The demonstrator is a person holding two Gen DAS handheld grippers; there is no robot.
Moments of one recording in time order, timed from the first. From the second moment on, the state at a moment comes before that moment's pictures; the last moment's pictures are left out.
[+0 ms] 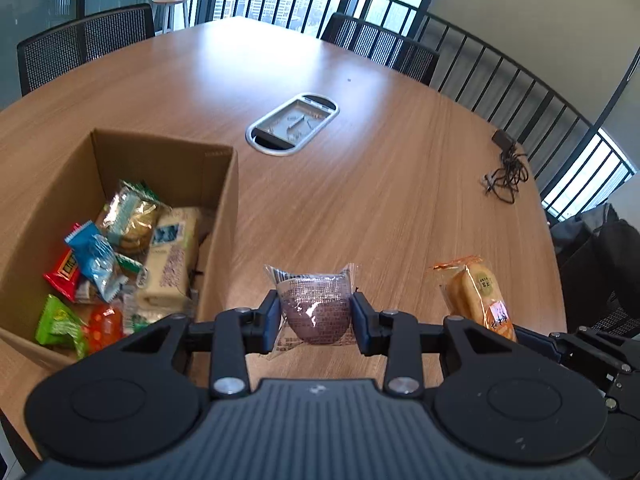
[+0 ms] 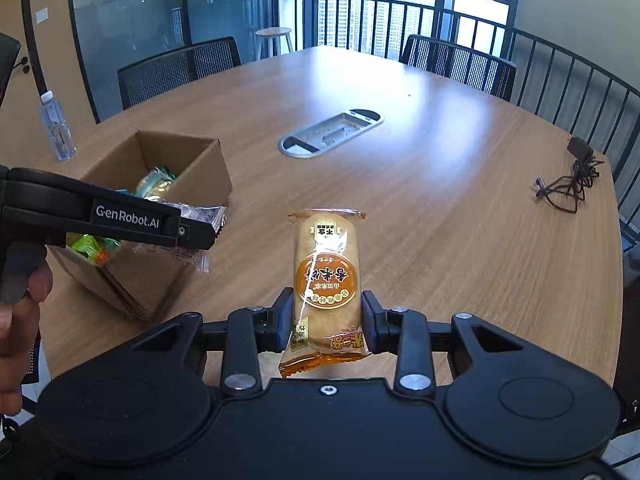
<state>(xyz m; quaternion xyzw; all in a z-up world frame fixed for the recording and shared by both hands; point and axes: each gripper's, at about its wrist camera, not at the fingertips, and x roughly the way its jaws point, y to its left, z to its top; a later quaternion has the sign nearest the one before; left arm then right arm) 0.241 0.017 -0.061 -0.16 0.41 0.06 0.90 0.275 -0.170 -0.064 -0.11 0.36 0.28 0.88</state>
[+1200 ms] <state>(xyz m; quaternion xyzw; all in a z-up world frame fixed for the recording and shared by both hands) 0.224 0.157 -0.002 -0.17 0.36 0.08 0.91 0.272 -0.078 -0.004 -0.08 0.31 0.33 0.89</state>
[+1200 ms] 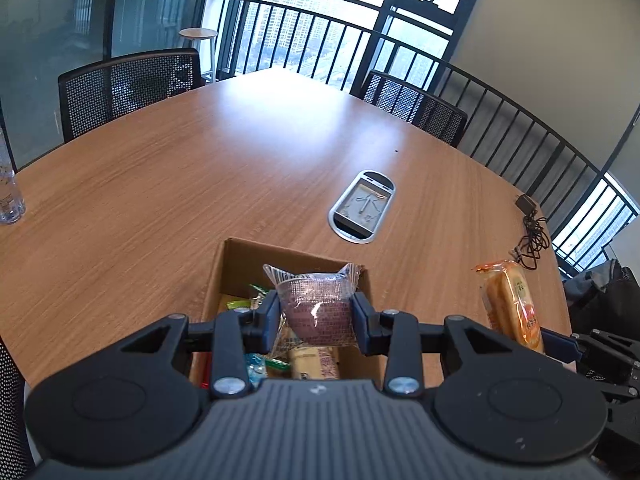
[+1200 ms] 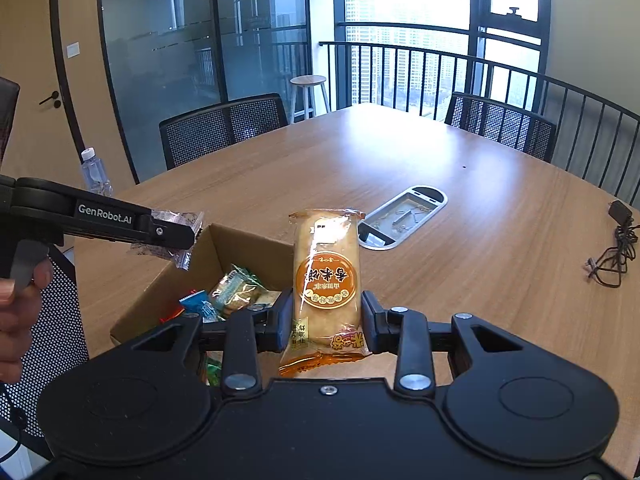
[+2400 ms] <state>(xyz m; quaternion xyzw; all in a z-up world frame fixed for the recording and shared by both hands) 0.187 0.217 -0.034 -0.21 0.36 0.14 0.90 0.277 -0.011 -0.028 -0.06 0.33 0.36 0.87</state>
